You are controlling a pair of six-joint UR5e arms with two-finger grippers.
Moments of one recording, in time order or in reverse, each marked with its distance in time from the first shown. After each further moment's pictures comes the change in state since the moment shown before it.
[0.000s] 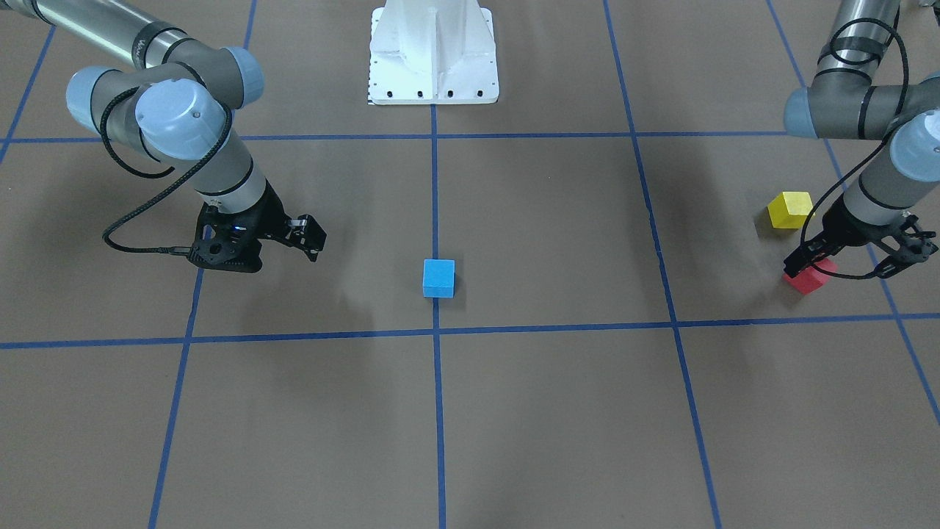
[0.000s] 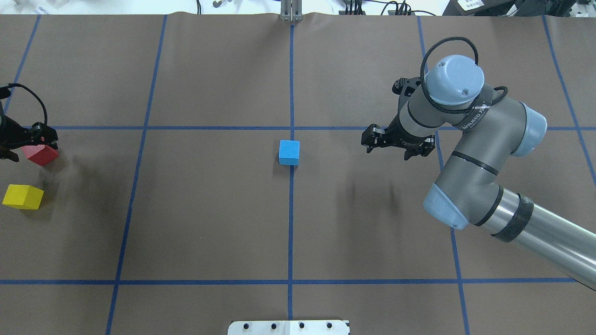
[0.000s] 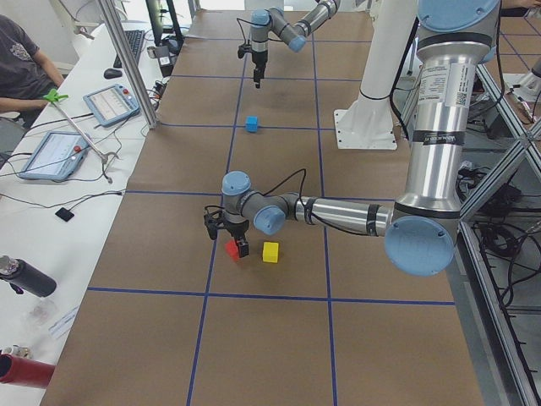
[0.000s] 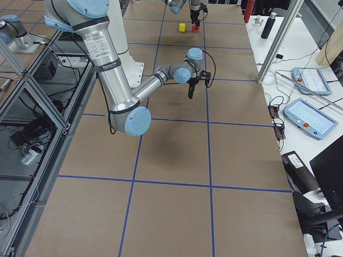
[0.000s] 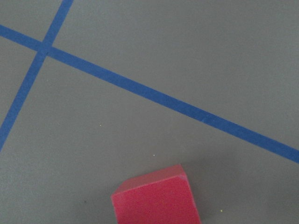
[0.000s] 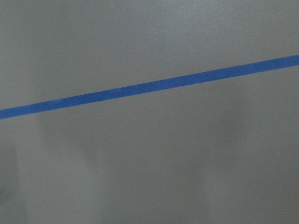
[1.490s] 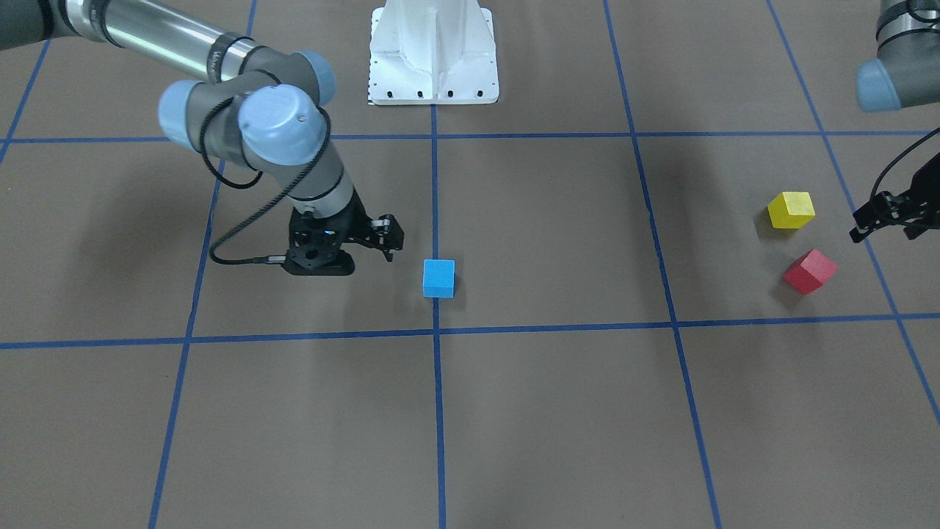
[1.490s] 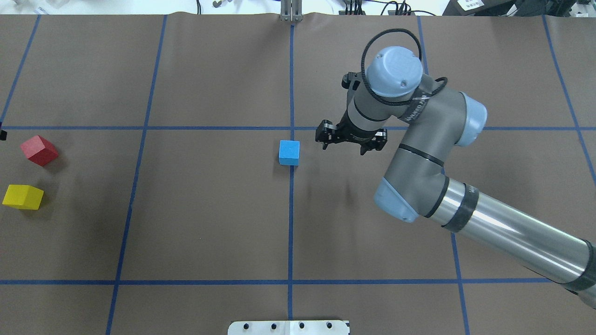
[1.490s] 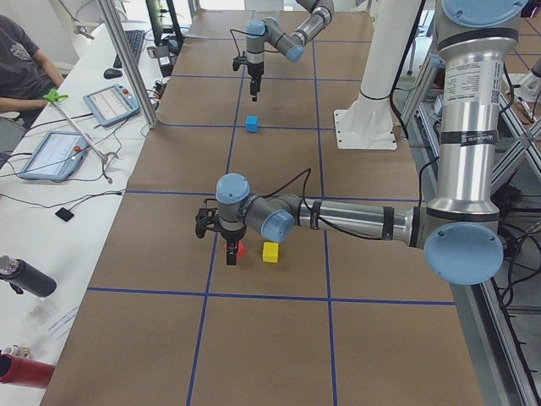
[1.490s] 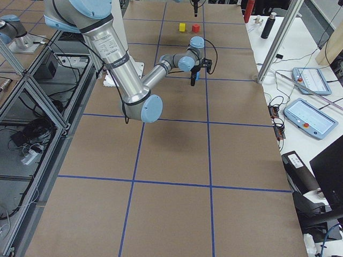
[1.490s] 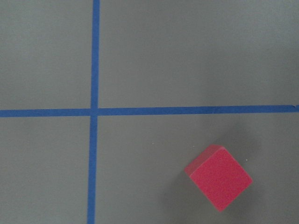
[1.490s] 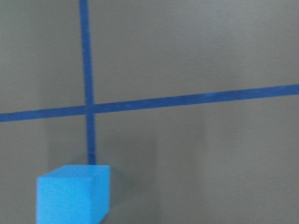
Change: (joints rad) left arm -0.193 0.055 -0.071 0.047 -0.143 0.484; right arm -0.040 0.140 -0.080 -0.001 0.005 -0.006
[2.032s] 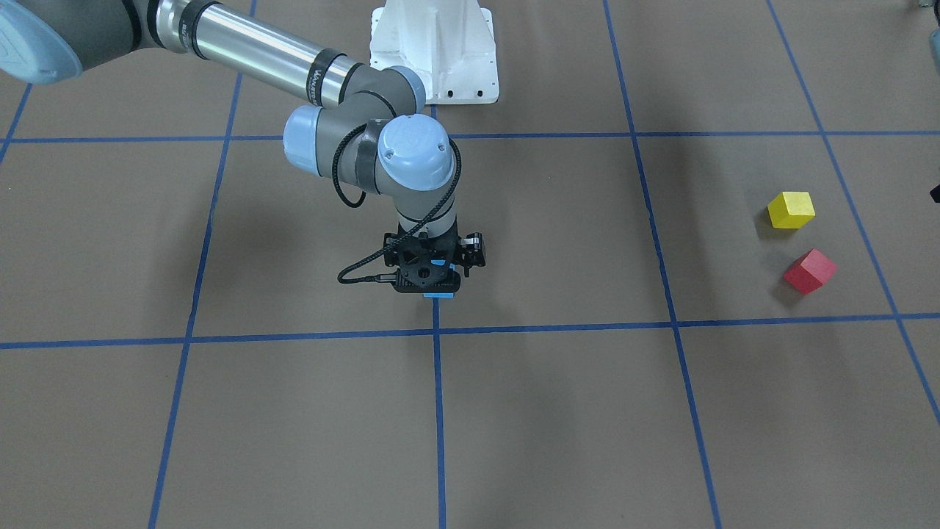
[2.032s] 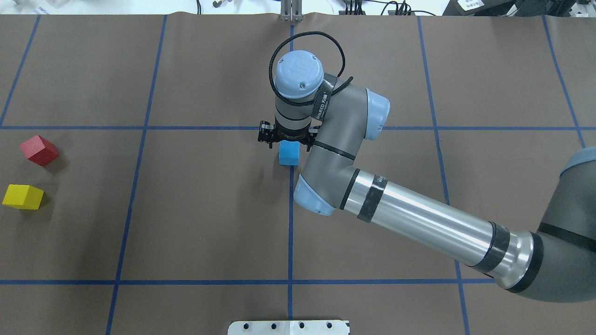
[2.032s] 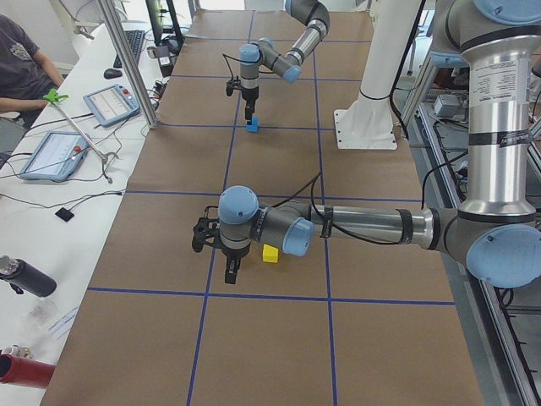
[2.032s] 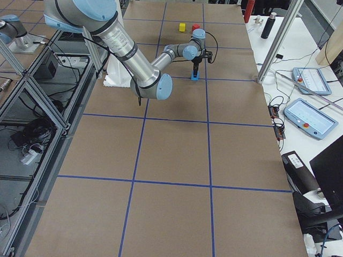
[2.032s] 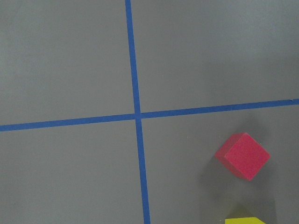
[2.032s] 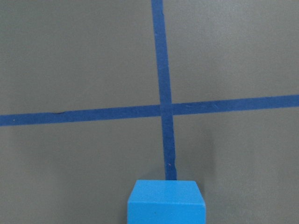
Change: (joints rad) left arm -0.222 0.089 -0.087 0.113 -0.117 0.376; right arm -0.084 0.341 -0.351 -0.001 -0.090 0.000
